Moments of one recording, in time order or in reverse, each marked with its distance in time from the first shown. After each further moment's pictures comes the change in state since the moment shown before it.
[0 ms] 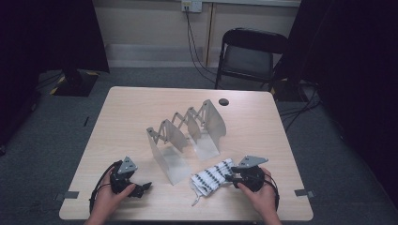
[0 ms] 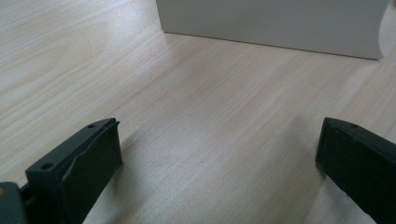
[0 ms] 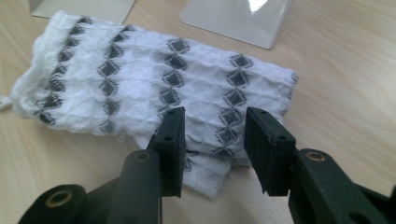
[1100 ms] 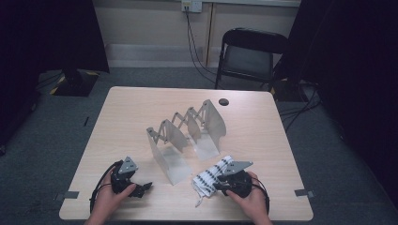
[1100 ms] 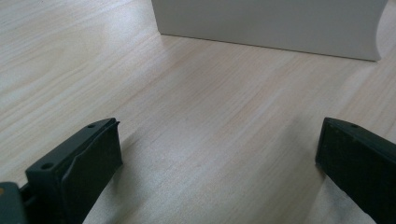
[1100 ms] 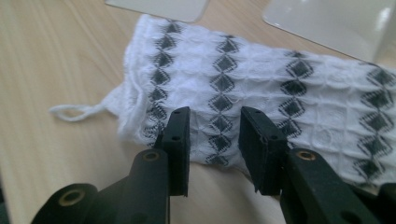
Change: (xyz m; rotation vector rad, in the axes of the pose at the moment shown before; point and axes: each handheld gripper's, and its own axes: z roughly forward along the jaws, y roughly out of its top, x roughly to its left) left arm -0.001 0.001 0.001 -0.001 -0.006 0.004; right arm 0.034 0.011 0.013 0.063 0.120 -0.074
